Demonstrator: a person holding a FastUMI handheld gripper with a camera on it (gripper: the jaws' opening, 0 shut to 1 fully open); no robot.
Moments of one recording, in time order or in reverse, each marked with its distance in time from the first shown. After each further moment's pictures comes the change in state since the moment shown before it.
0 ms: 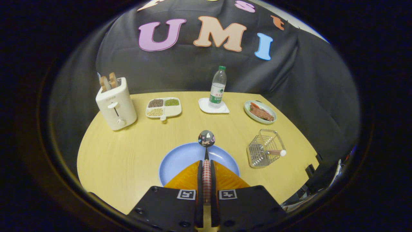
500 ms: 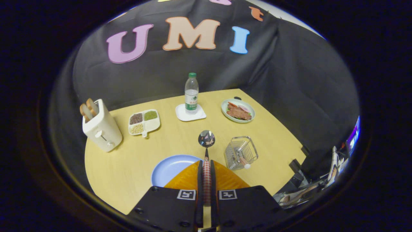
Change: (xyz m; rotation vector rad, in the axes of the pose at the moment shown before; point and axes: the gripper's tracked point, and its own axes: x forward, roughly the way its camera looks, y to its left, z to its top) arm -0.018 -0.068 0.055 0.193 0.150 -0.145
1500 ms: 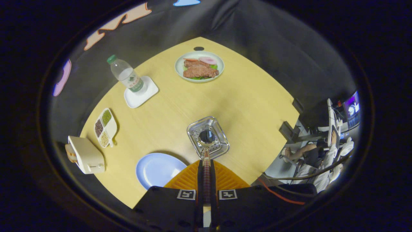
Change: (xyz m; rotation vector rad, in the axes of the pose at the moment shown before) arm 0.082 -0.085 -0.008 0.224 0.588 -0.115
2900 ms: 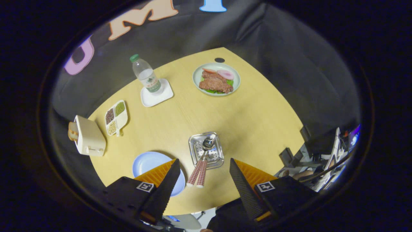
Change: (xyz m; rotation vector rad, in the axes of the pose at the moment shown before) arm -0.028 -0.013 0.039 -0.254 -0.219 0.122
